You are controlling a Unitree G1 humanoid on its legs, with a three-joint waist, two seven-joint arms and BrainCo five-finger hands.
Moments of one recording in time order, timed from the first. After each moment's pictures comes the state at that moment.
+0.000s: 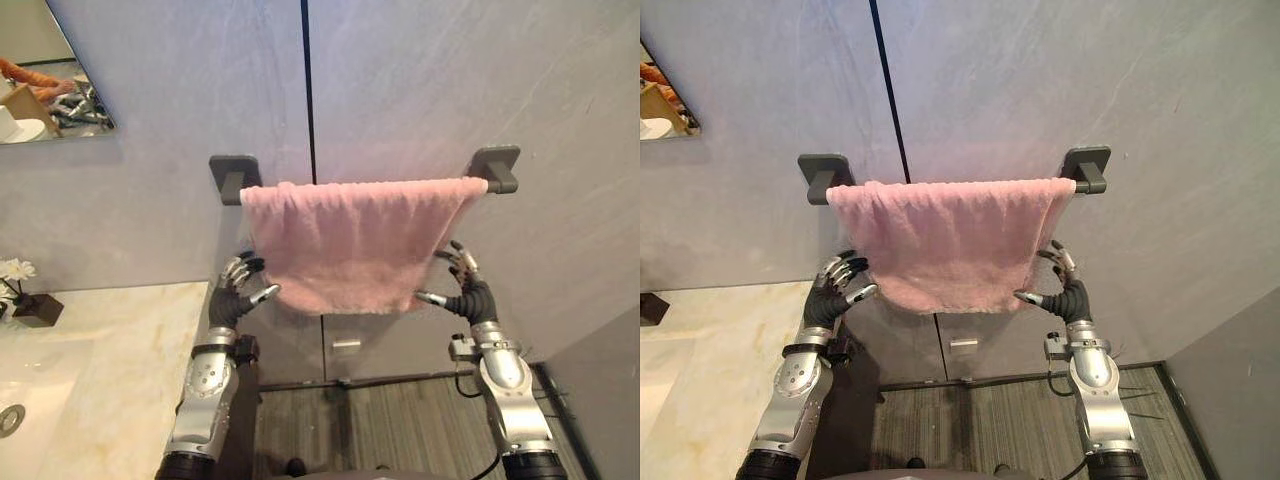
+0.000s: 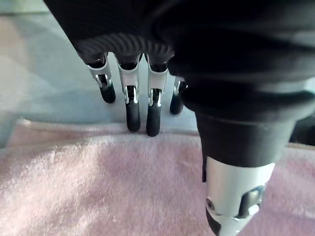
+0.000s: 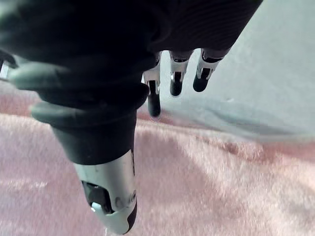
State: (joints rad) left arm 0.09 0.17 -0.01 0.05 -0.19 -0.20 0.10; right arm 0.08 -0.19 -0.09 -0.02 0.01 -0.15 -0.03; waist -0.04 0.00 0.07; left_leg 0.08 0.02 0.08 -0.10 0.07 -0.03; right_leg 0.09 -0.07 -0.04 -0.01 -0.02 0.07
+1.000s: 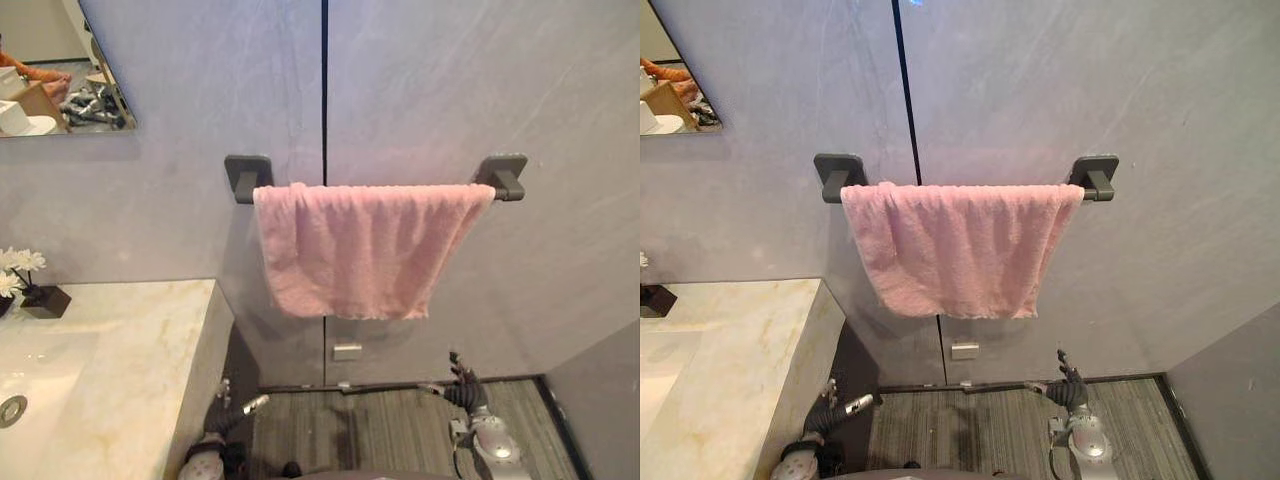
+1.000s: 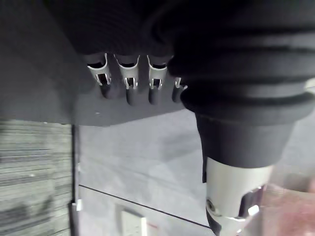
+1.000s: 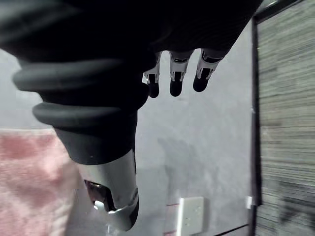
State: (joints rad) left arm 0.31 0.12 0.04 0.59 -0.02 -0.14 0.05; right arm 0.19 -0.13 -0.11 0.56 -0.09 -0.11 -0.04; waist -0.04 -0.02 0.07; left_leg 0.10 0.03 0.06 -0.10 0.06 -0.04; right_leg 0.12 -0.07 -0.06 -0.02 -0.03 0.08
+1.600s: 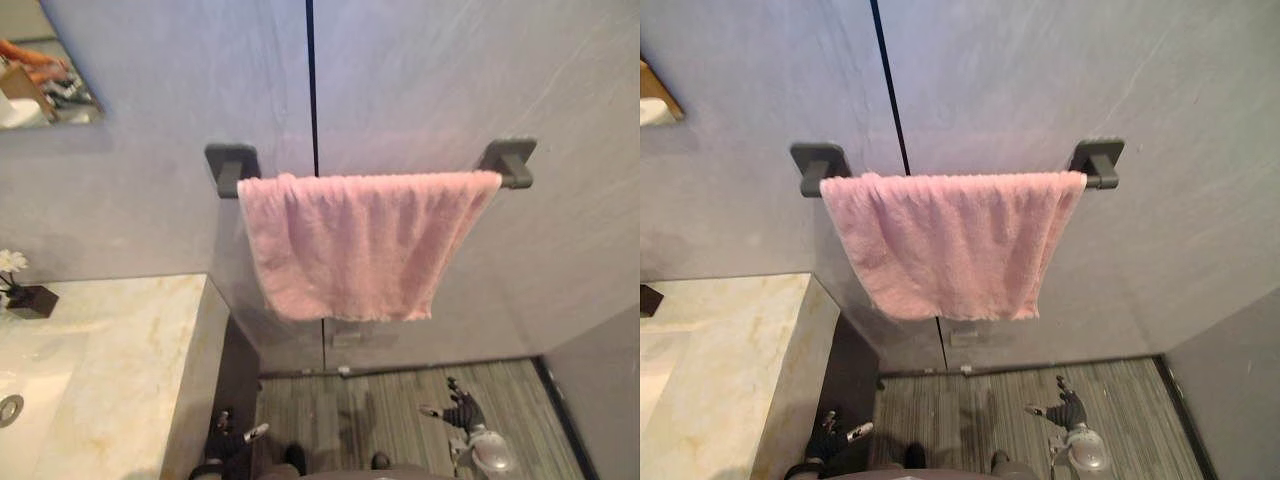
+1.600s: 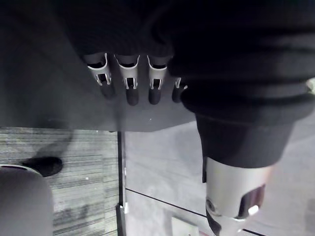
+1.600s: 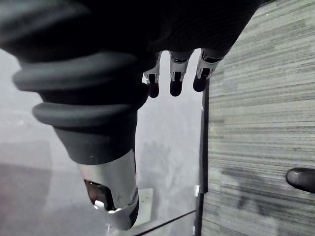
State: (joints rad) left arm 0.25 0.09 0.09 0.66 0.01 -0.13 0.08; right arm 0.15 -0.13 -0.06 0.68 -0.09 -0.10 -0.05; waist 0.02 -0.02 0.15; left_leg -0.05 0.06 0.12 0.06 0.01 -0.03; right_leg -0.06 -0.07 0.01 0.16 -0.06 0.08
